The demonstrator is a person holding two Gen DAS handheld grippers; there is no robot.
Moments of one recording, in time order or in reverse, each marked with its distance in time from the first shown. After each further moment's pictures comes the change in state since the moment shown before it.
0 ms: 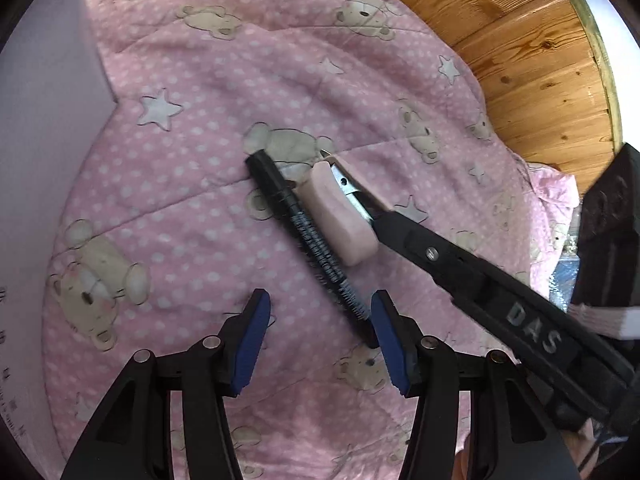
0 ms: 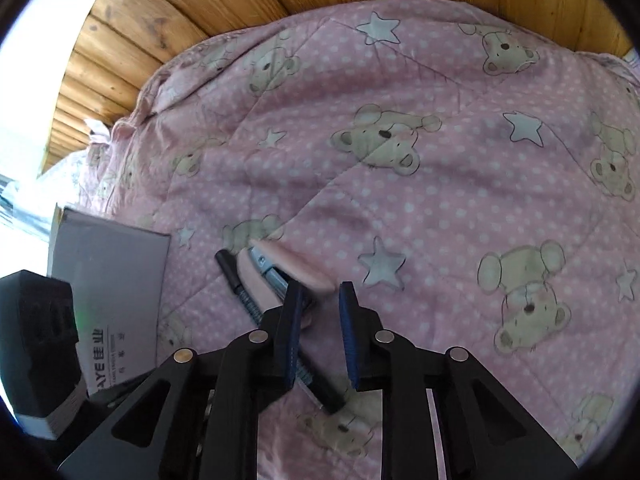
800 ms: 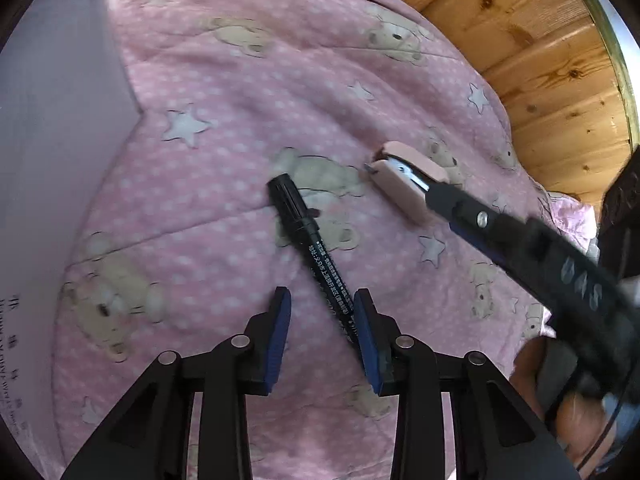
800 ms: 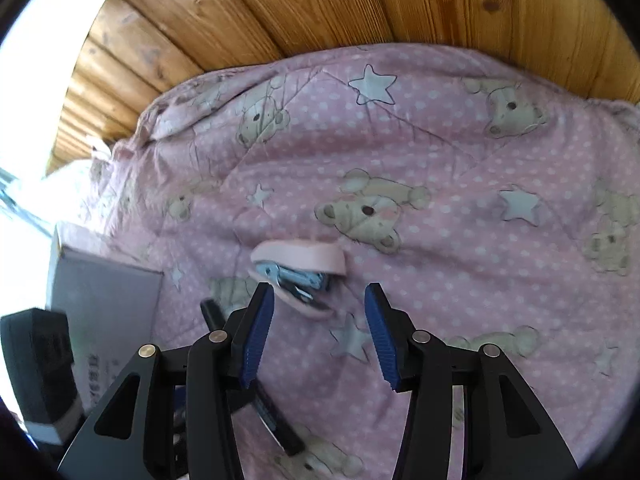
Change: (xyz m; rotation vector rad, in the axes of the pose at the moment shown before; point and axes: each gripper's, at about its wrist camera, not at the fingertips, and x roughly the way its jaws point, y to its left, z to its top) left arm -0.012 0.016 0.002 -0.072 -0.063 0.100; right arm -0.007 -0.013 0.030 -0.048 -0.066 0.008
